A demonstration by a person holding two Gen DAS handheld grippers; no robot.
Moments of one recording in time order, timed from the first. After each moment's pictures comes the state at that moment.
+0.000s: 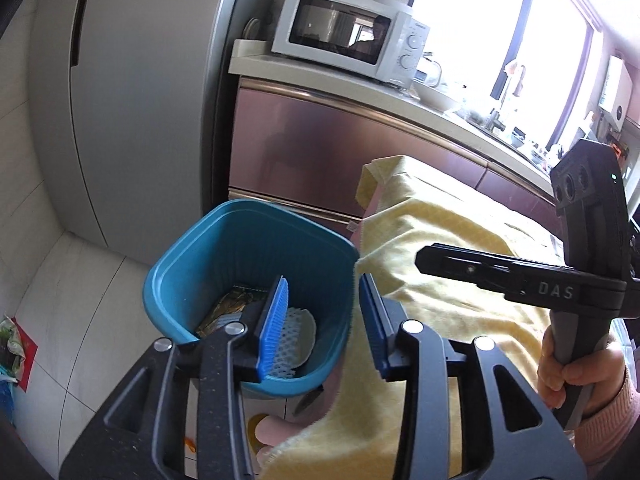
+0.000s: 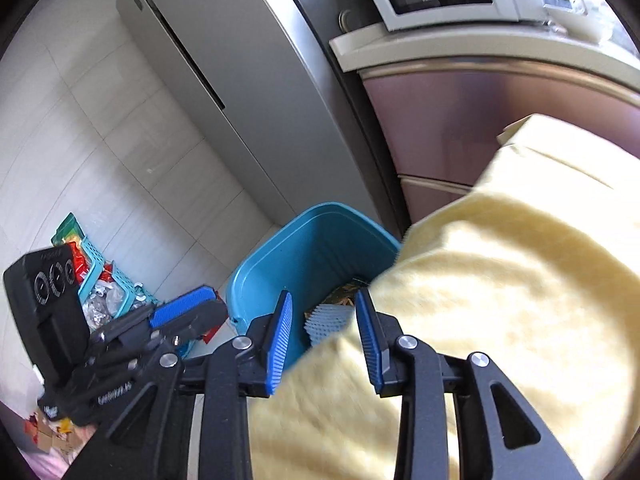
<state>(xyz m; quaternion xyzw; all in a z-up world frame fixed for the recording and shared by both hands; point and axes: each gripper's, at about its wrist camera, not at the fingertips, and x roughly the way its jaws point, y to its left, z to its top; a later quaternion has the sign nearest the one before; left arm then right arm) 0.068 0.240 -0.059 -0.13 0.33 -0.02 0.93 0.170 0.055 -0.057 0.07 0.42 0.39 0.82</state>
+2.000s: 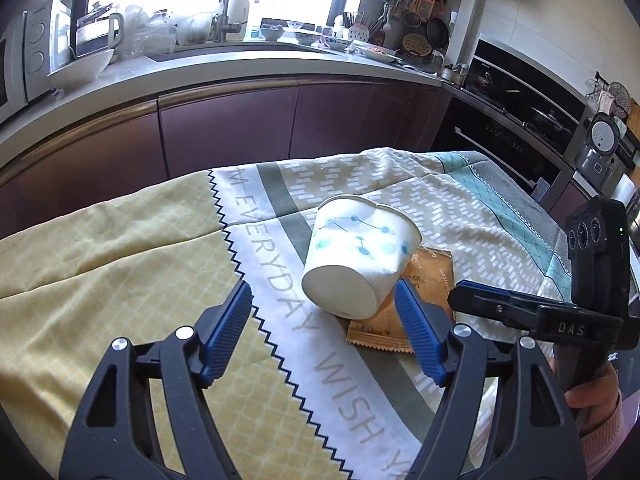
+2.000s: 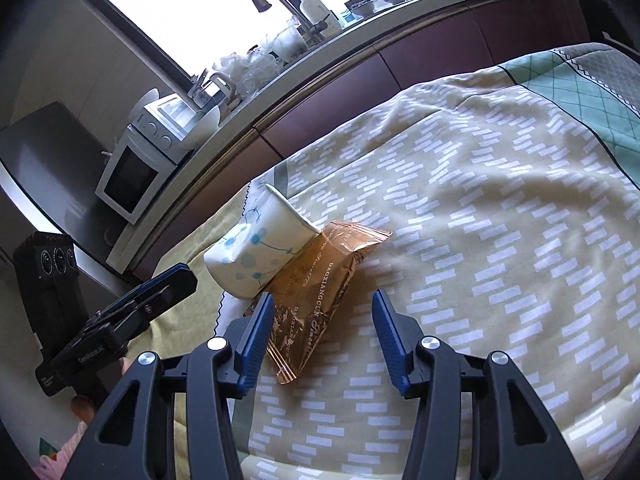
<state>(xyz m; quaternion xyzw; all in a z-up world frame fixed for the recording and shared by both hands) 0.213 -0.279 -0.058 0.06 0.38 -0.37 0.85 0.084 -0.425 -0.094 0.32 0.35 0.03 0.88</state>
